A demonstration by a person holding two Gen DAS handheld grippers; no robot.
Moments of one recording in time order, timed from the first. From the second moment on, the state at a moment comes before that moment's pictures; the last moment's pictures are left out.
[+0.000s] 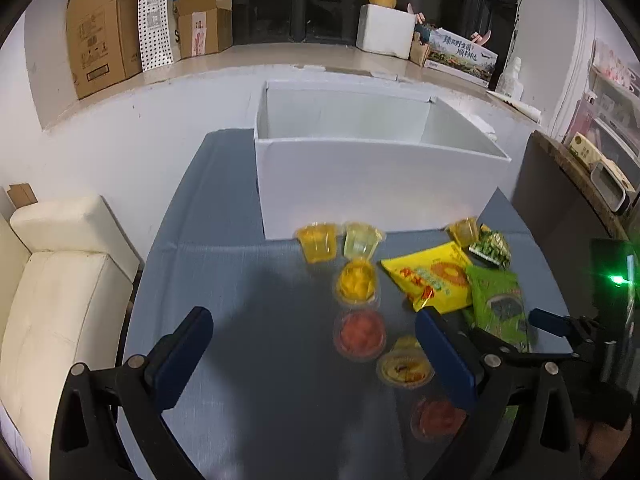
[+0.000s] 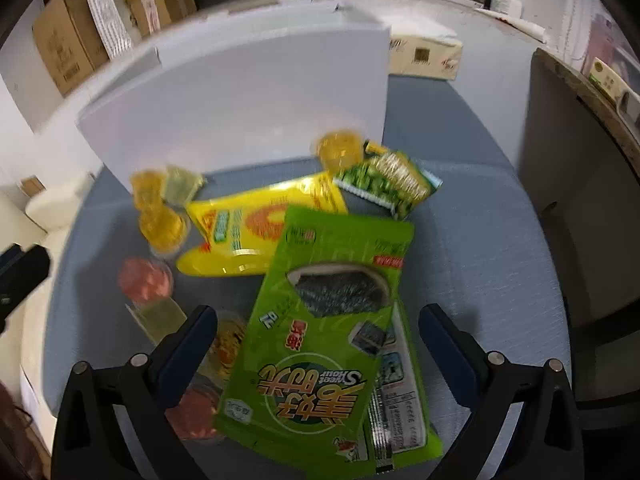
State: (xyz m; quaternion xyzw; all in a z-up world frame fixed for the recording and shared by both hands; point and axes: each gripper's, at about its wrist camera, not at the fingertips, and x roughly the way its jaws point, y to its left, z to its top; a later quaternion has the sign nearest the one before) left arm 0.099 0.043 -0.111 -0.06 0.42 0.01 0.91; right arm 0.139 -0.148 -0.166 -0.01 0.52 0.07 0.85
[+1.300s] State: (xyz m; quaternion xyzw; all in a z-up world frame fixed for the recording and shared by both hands) left arm 0.096 0.021 -0.142 -0.12 0.44 -0.09 0.89; right arm 0.113 -0.220 -0.094 0.08 0.42 0.10 0.90
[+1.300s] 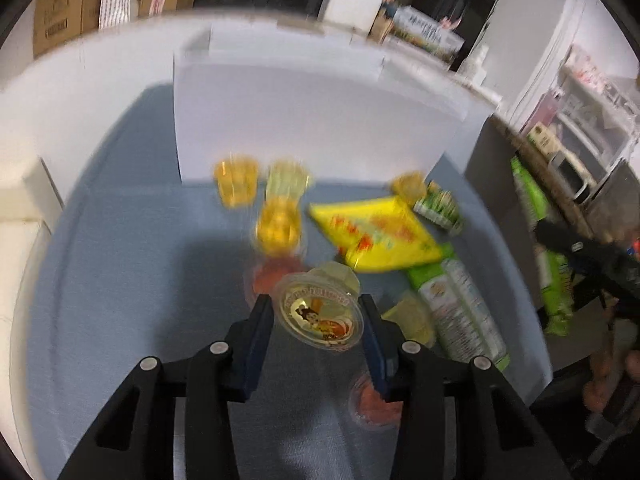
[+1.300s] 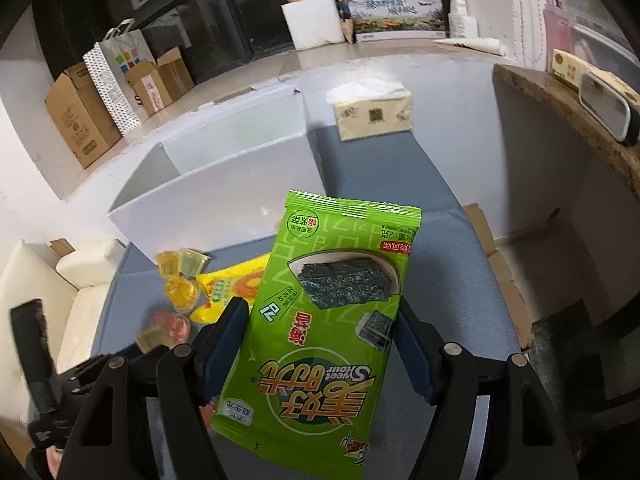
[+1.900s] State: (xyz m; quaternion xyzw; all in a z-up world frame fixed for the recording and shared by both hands) left arm 0.287 0.056 -0.038 -0.09 0.37 -0.05 0.92; right arm 0.309 -0.120 -0.037 0.00 0.40 0.21 0.89
